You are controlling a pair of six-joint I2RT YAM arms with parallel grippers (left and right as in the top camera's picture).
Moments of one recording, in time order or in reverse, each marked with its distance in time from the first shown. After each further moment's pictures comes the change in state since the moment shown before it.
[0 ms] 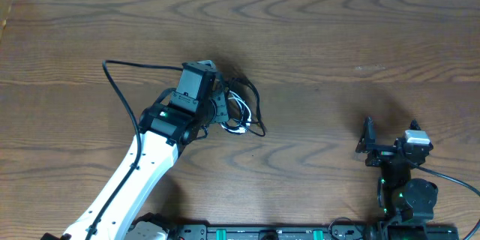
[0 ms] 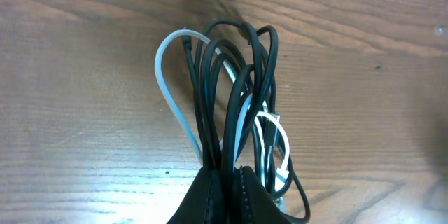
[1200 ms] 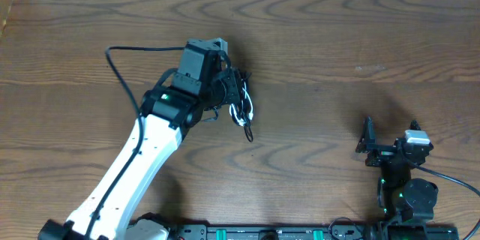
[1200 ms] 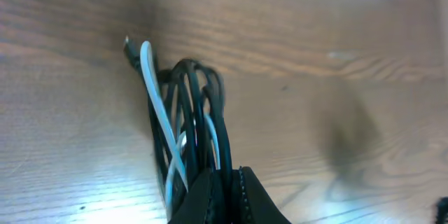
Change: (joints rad) left arm 0.001 0.093 0.167 0.024 0.180 -0.041; right arm 0.000 0.000 0.000 0.000 0.000 0.000
